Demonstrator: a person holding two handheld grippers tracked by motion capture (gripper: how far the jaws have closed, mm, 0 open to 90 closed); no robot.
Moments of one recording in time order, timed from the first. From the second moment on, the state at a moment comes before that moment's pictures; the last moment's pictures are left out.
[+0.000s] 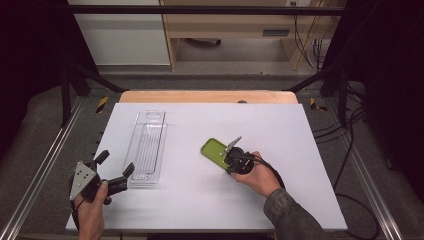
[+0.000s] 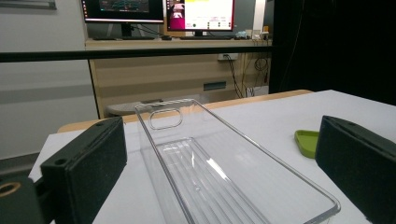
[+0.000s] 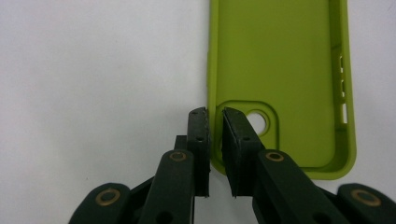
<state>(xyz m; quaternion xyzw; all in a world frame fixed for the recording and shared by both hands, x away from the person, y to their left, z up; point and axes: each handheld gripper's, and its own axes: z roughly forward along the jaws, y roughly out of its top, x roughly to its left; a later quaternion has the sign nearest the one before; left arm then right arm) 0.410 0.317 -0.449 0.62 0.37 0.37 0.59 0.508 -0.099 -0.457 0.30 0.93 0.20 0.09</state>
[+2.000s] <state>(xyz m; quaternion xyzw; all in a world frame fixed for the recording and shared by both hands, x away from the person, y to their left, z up) 0.411 0.318 -0.448 0.62 0.36 0.36 0.60 0.499 -0.087 -0.445 0.23 0.94 0.19 0.14</state>
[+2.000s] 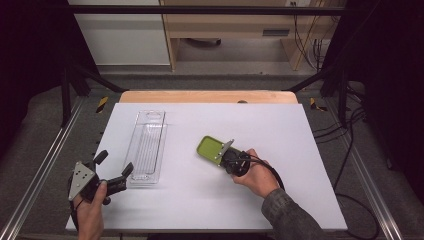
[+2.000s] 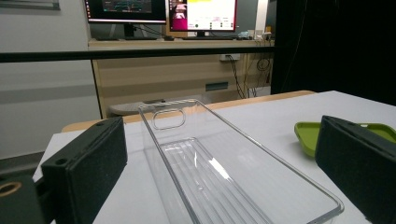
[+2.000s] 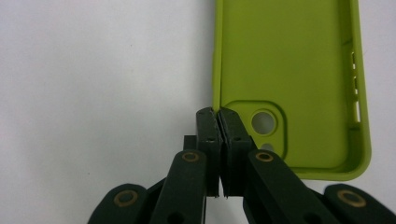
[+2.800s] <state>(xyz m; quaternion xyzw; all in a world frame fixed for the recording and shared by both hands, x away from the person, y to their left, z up) 0.410 0.316 -0.447 0.62 0.37 0.37 0.59 0.470 -0.099 -0.433 0.21 0.94 0.21 0.19</state>
